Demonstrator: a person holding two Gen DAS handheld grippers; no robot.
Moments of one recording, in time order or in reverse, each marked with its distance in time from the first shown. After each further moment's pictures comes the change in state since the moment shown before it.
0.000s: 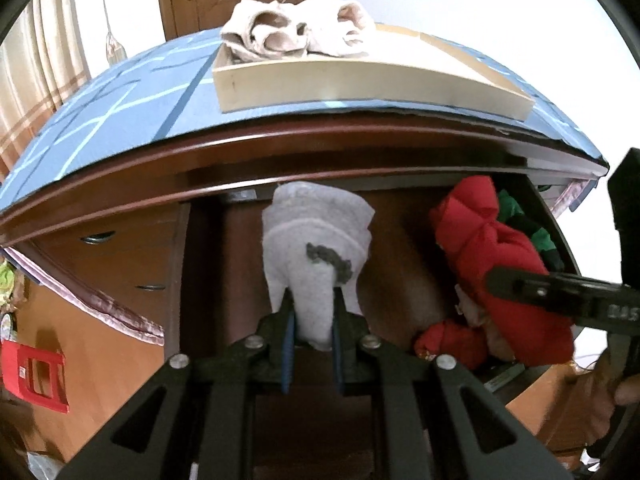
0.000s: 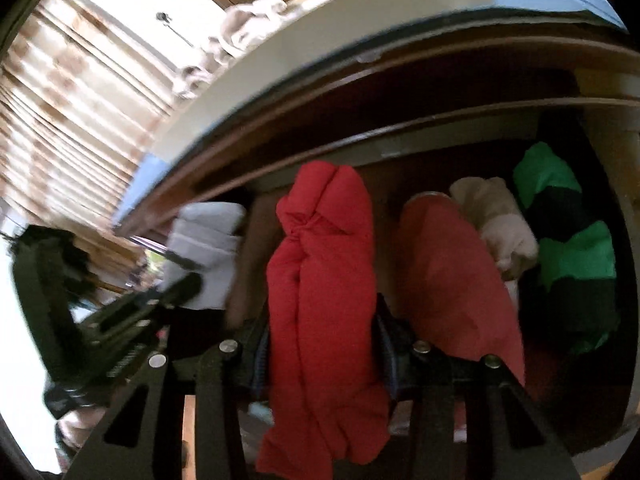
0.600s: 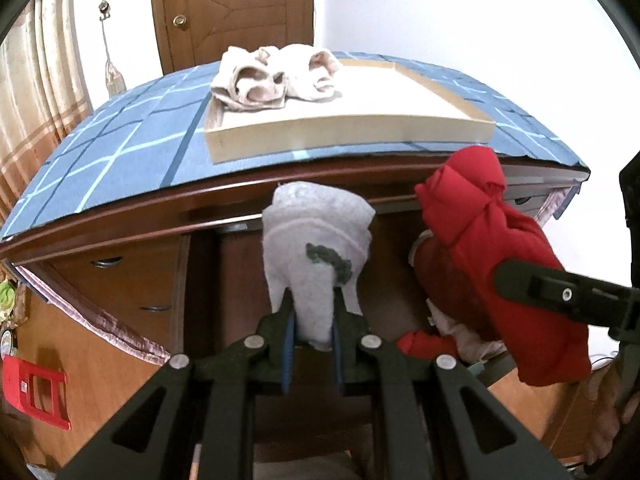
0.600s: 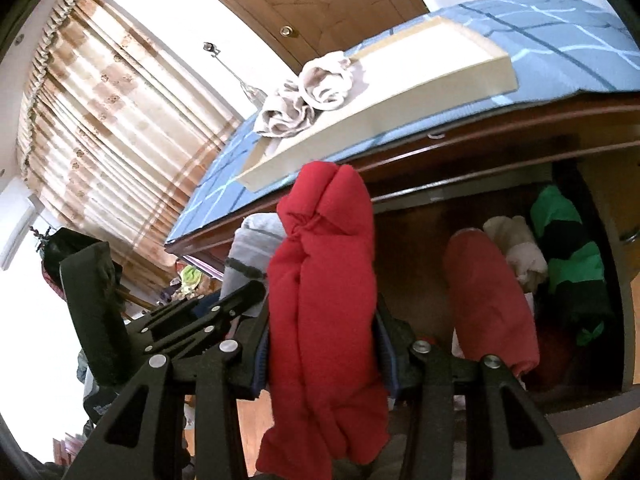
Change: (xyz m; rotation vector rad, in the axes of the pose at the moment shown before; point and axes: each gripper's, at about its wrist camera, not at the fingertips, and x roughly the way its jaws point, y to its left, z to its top) left arm -0.041 -0.016 0.000 0.033 -0.098 -0.015; right arm -0.069 0.018 -0.036 -0.059 -0.150 0.109
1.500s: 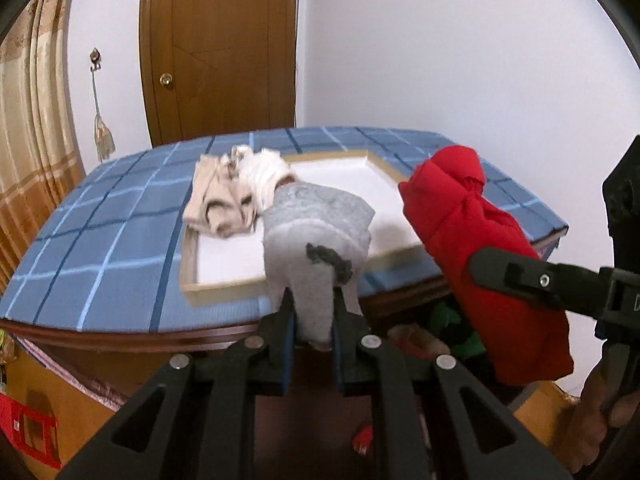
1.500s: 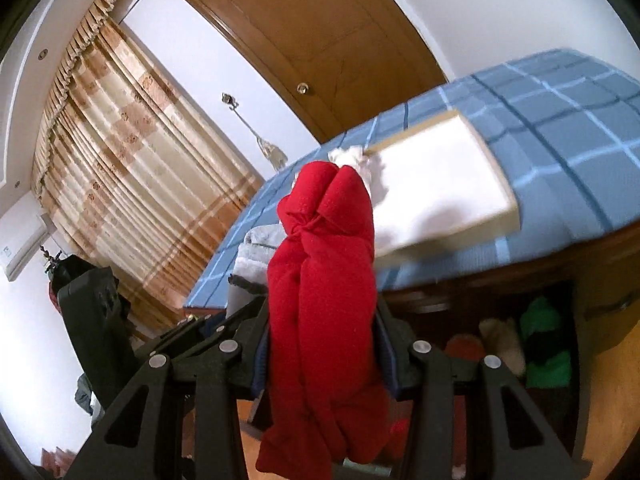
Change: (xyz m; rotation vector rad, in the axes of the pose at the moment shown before) left arm -0.028 -0.021 0.086 0.021 -0.214 -0.047; right arm -0.032 0.029 0.090 -0.037 -0.199 0.026
